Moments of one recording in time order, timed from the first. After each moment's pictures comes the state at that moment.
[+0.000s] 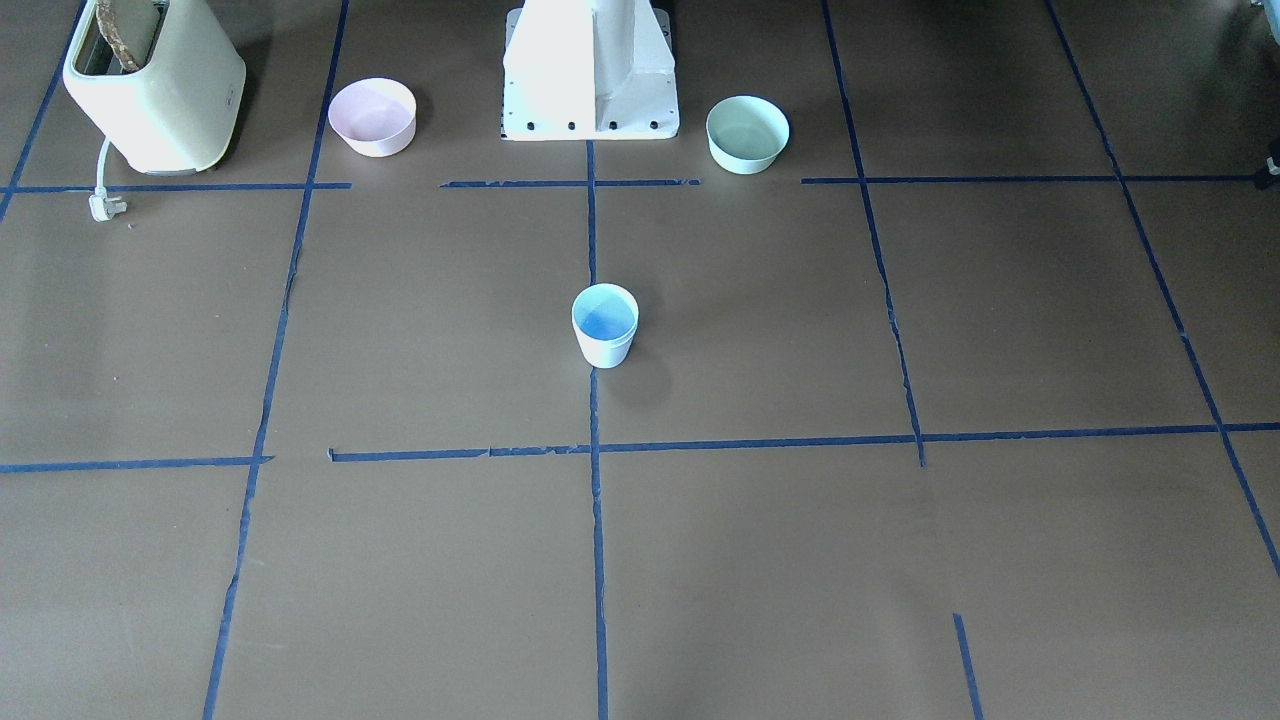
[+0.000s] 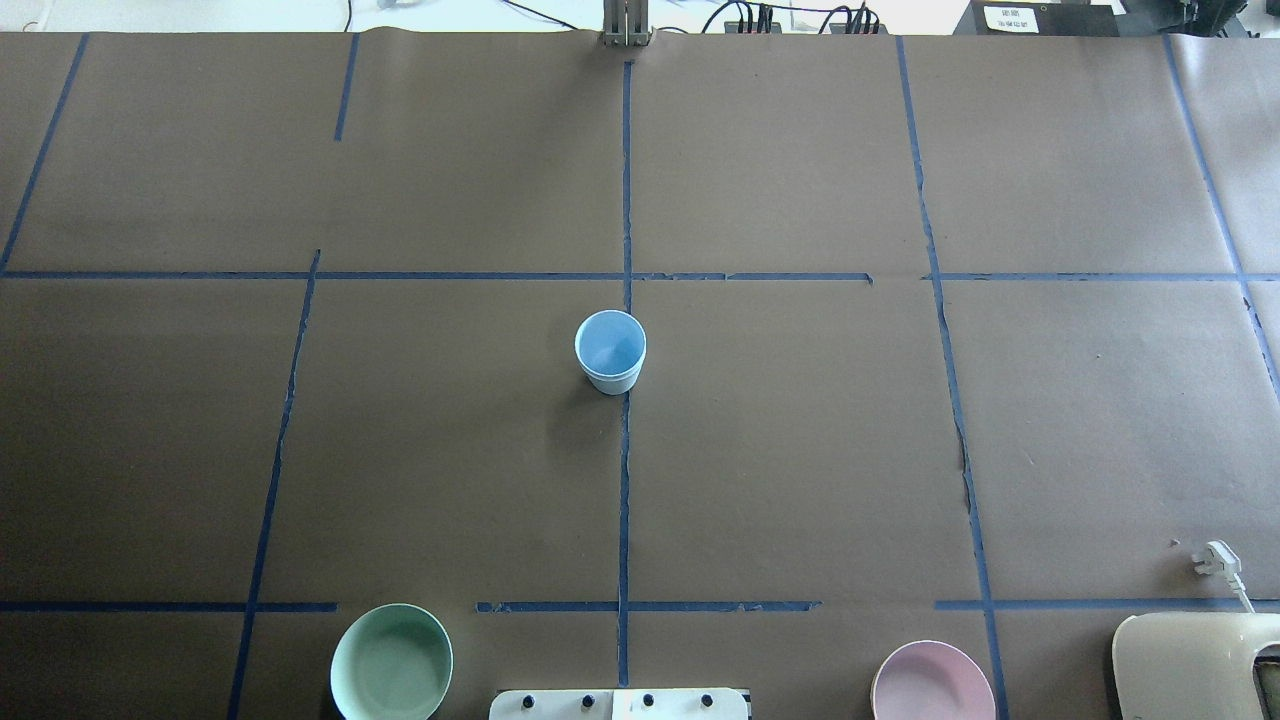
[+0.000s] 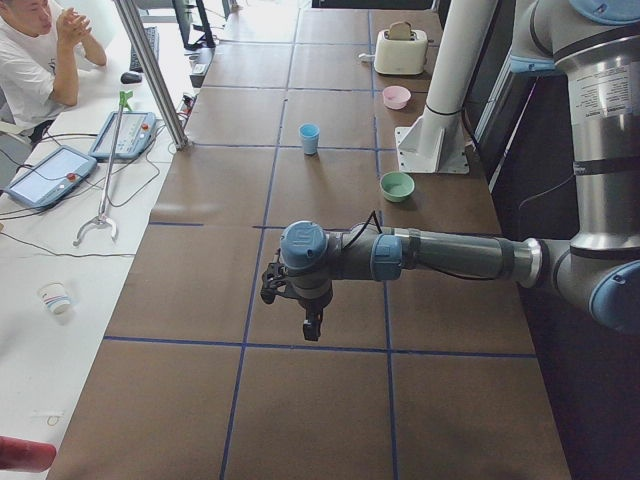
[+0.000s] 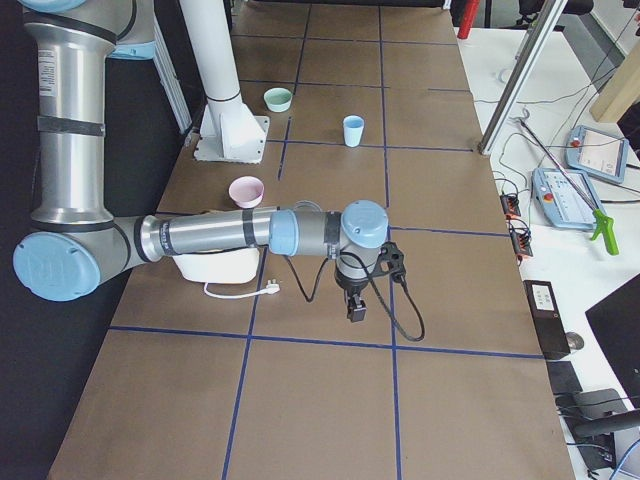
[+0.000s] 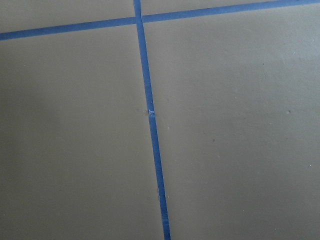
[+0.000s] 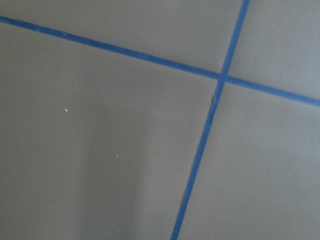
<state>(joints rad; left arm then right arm) -1.51 -1.37 -1.84 -1.47 -2.40 0.10 1.53 -1.69 1.80 -1.72 2.36 -0.24</state>
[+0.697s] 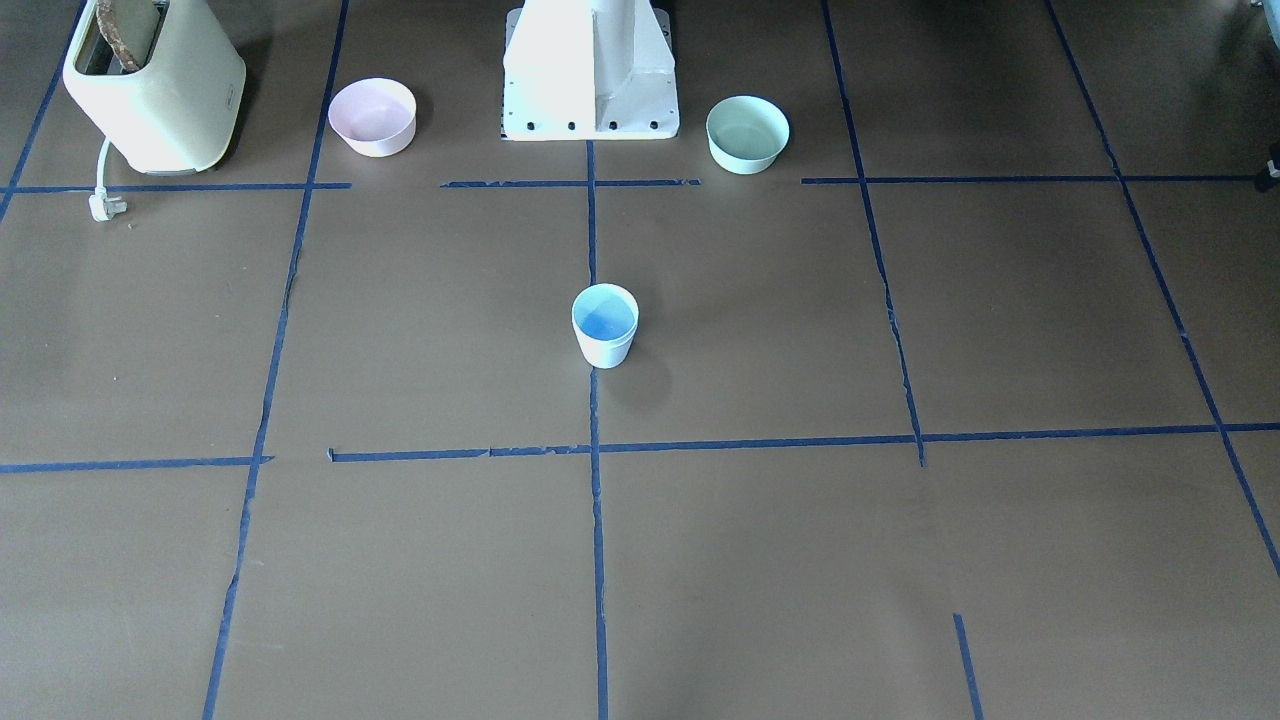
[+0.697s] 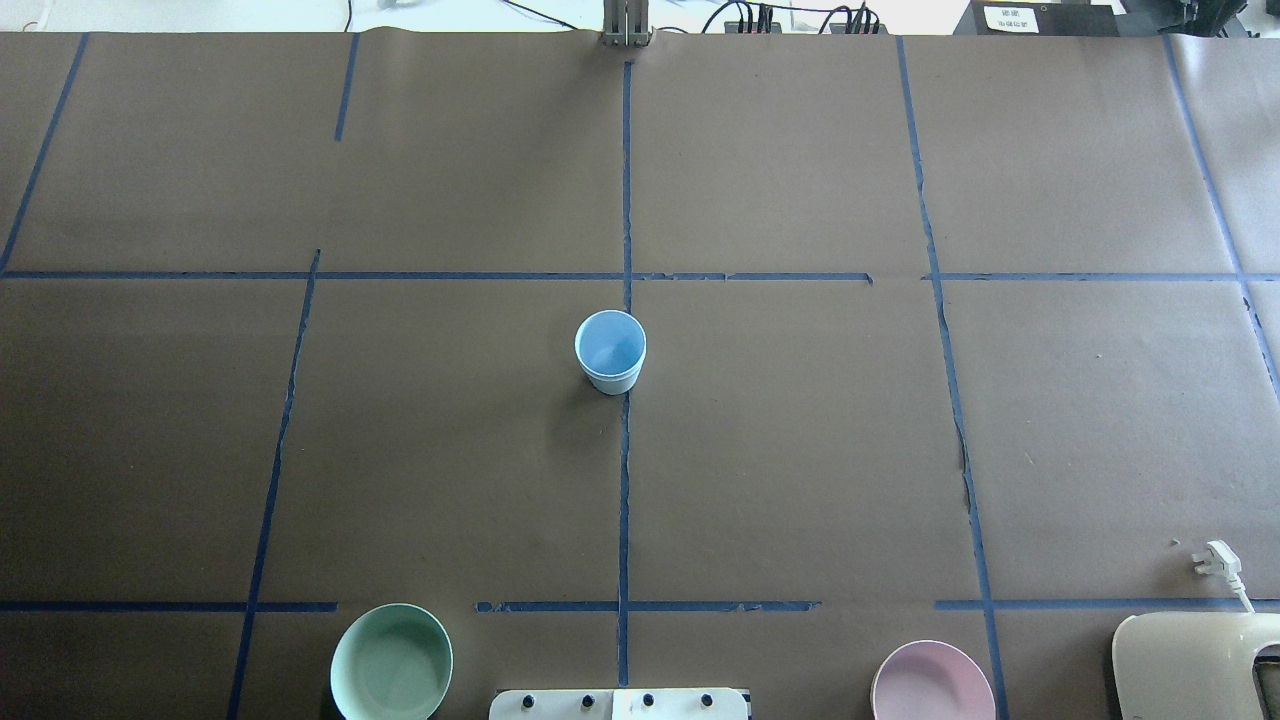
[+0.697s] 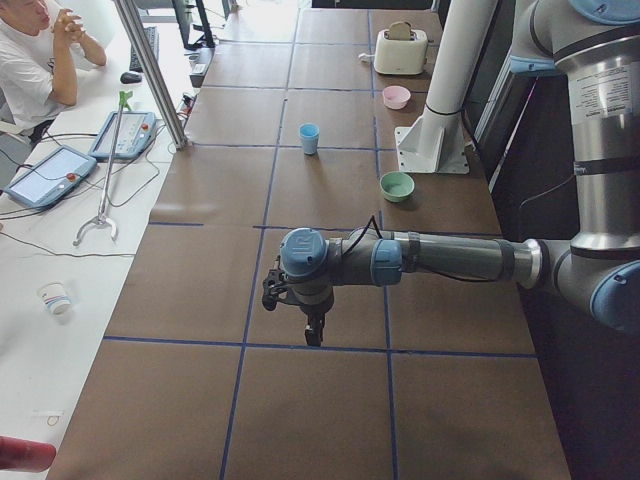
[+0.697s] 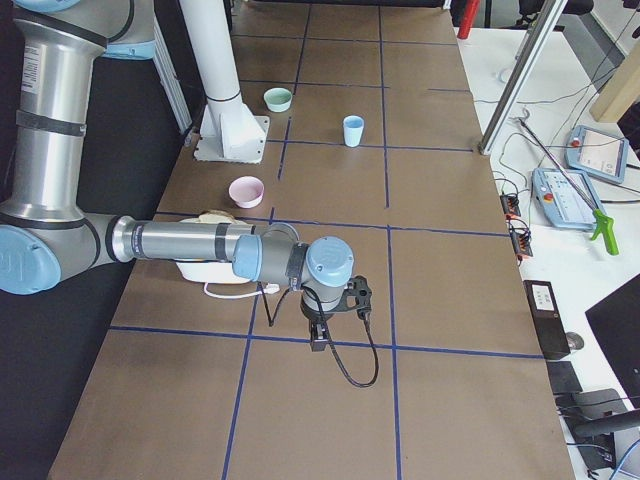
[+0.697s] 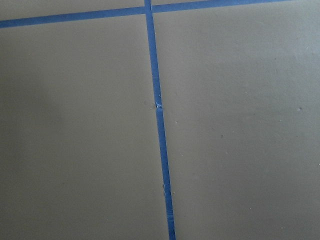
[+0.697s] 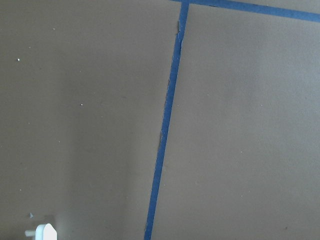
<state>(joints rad) -1.51 -1.37 -1.82 -1.47 -2.39 0.10 1.56 -1.77 1.79 -1.72 2.36 -0.24</state>
